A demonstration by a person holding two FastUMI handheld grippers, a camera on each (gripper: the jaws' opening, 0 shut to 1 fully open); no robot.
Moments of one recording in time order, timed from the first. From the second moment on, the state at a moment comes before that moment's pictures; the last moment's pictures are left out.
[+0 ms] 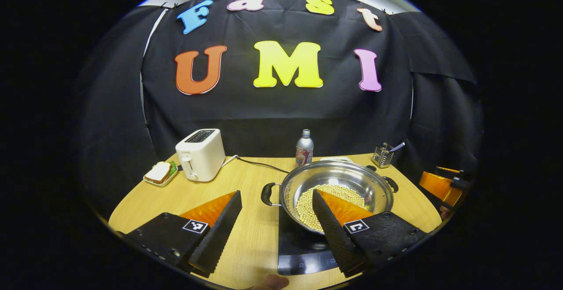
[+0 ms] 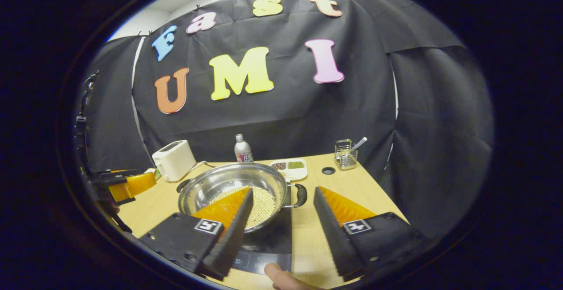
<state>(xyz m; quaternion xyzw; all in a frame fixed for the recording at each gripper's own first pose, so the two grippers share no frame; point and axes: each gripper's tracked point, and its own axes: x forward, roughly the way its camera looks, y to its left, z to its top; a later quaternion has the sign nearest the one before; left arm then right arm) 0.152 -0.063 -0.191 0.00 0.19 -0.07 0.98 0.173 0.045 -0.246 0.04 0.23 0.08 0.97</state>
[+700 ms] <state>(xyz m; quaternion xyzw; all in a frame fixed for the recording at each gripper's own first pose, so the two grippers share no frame) 0.001 -0.024 -0.060 -0.02 0.08 -0.02 1.00 0.048 0.014 -0.108 0.02 0.14 0.04 0.99</state>
